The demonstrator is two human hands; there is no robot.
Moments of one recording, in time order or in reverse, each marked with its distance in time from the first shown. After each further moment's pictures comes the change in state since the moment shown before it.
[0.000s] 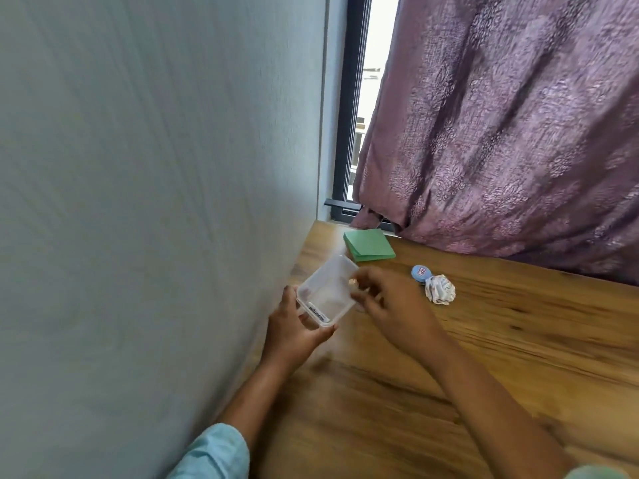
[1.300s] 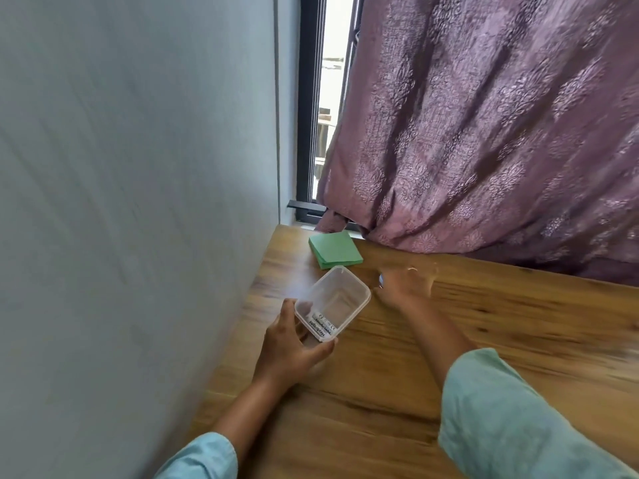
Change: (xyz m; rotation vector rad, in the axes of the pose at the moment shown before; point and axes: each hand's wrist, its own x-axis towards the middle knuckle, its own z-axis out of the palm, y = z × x) left_hand 0.021 -0.009 0.054 -0.097 -0.139 0.073; right_hand 0.069 0.132 -0.010 -0.783 -0.232 0.603
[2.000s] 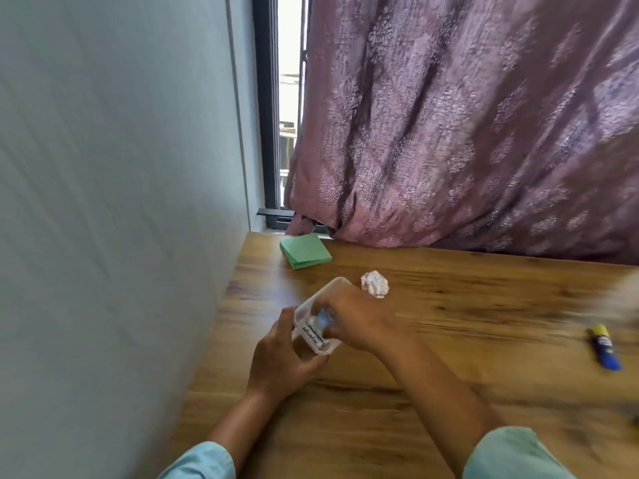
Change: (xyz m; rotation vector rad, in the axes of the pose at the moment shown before) left_hand -0.027 0.018 0.008 0.203 -0.033 0.271; right_hand -0.119 -0.021 -0.037 0.295 0.038 -0.487
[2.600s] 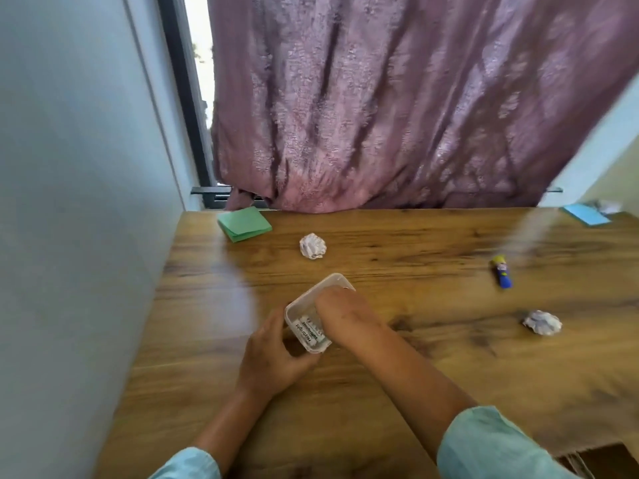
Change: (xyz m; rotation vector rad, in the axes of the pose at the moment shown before) left_hand -0.053 0.048 0.037 -0.153 -0.145 0.070; right_hand -0.087 0.009 0.010 -0.122 -0.164 0.434
